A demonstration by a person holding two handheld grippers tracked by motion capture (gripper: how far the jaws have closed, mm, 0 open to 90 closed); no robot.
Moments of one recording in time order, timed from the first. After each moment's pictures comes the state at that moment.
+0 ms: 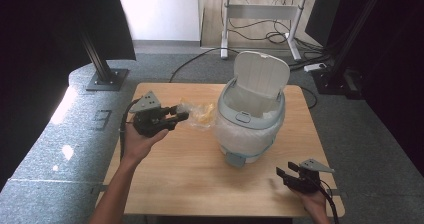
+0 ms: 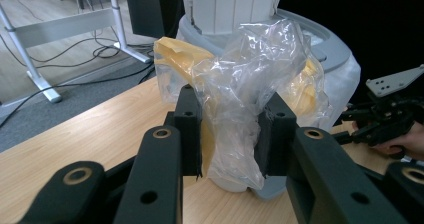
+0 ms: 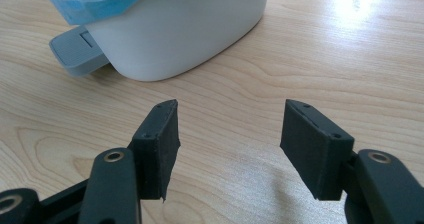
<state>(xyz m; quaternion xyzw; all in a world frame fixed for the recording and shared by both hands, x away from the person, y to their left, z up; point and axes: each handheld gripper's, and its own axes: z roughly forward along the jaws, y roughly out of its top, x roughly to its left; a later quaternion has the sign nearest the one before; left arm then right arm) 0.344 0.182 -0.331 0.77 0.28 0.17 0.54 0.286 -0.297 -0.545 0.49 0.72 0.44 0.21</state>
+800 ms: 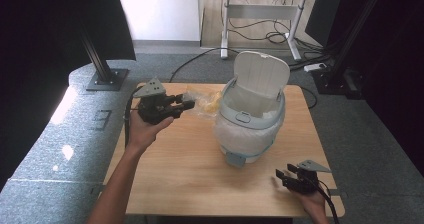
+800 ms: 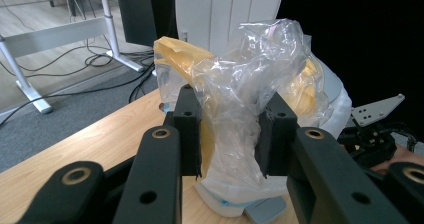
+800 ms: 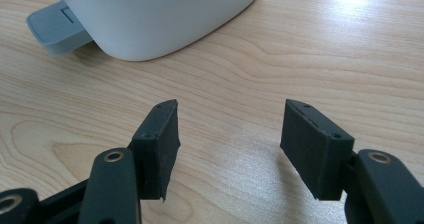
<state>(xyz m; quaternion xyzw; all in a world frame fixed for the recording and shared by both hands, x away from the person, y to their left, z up) 0.361 0.167 -0.304 0.77 0.27 0.16 0.55 0.290 -0.297 -0.557 0.50 0.73 0.42 0.20</state>
